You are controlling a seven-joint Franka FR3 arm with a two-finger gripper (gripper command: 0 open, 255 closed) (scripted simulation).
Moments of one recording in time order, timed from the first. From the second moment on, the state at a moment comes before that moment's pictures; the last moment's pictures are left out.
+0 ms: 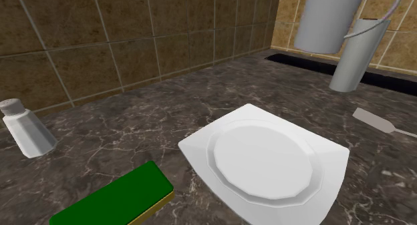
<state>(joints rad) -0.28 -0.39 -0.38 -1.76 -0.17 1.37 -0.71</state>
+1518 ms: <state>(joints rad) -0.45 -0.81 -0.59 -1.93 -0.48 1.22 -1.10</state>
